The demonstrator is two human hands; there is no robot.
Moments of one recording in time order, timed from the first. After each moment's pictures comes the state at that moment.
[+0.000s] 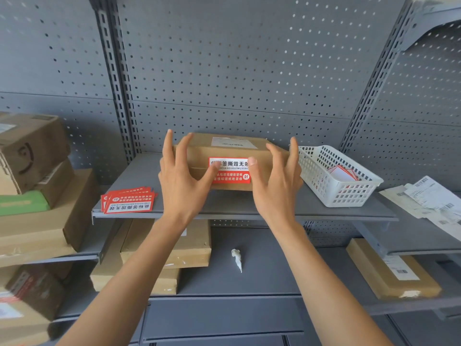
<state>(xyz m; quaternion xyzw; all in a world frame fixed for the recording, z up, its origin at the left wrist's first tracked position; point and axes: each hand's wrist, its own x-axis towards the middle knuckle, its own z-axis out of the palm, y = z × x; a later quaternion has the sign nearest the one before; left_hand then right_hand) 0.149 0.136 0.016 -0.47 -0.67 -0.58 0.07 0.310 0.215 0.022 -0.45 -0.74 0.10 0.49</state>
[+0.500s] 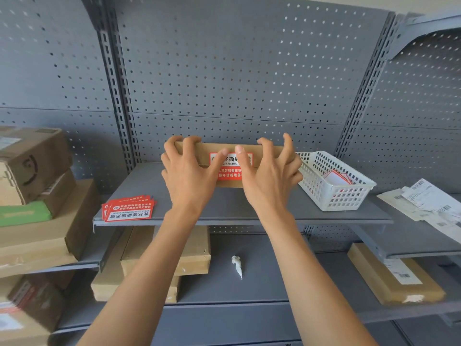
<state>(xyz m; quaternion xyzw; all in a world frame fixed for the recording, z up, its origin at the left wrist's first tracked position) 0.167 0.150 0.051 -0.41 -0.72 -0.55 0.11 0.291 0.211 0.055 -0.54 -0.70 0.02 0.46</state>
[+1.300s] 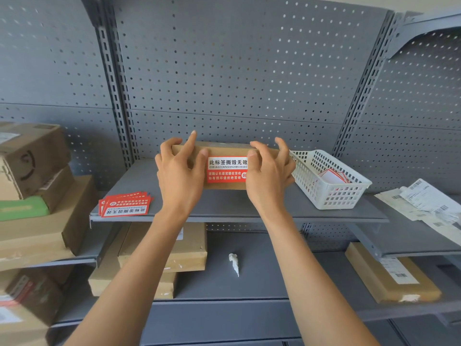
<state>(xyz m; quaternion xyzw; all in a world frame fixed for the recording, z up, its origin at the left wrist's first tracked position) 0.159 0.142 0.043 -0.43 -0.70 -0.57 0.06 0.303 0.211 0.056 -0.50 -0.71 0.16 0.47</state>
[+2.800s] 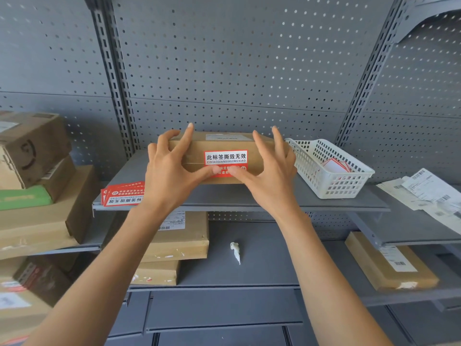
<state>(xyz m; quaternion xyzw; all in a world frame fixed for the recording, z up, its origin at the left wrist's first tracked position) 0.143 0.108 0.044 -0.52 -0.73 -0.44 0.09 0.330 0.203 0.046 -0.42 -0.80 0.13 0.41</state>
